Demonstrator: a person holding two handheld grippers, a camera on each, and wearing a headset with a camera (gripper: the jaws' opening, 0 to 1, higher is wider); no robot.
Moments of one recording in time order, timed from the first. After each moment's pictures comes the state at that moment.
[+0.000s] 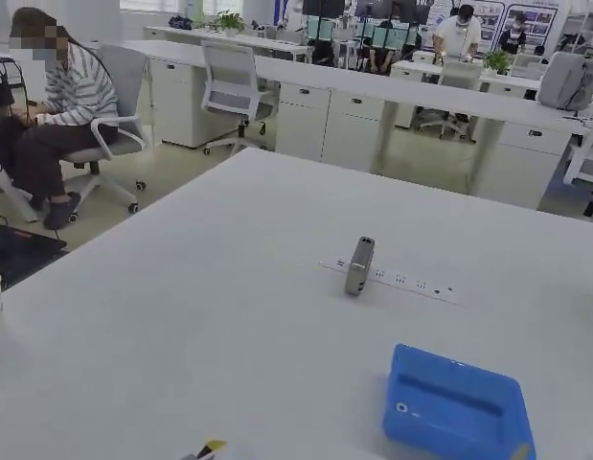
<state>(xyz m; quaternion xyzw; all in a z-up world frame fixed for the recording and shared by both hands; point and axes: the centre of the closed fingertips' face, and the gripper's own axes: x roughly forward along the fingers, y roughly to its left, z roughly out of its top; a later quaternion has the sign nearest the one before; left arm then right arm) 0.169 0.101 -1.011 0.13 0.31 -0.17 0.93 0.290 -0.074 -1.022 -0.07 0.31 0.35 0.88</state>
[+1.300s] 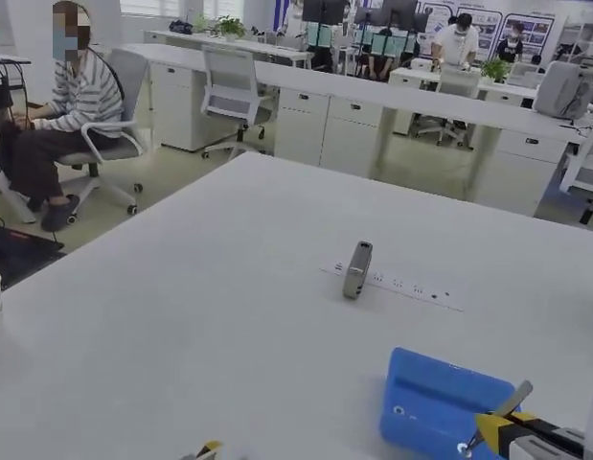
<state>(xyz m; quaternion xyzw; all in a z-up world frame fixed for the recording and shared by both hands) 0.168 0.104 -1.012 0.13 0.32 -0.16 0.92 0.319 -0.058 -0.964 -0.06 0.25 0.35 0.90</state>
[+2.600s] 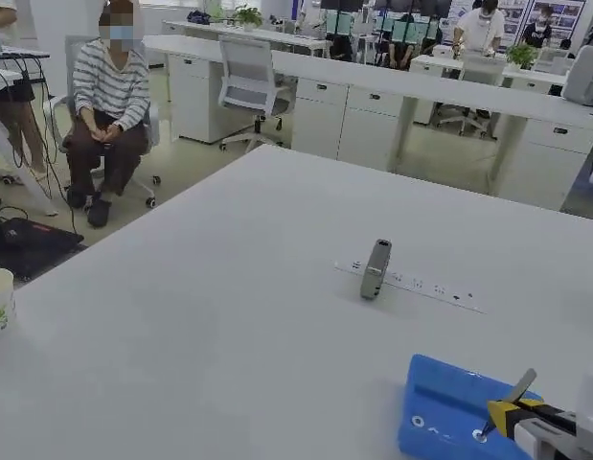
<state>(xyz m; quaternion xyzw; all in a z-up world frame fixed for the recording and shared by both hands) 0.166 0.102 -1.020 0.14 0.34 -0.17 0.91 0.379 -0.054 -0.999 -0.09 0.27 0.34 0.90</state>
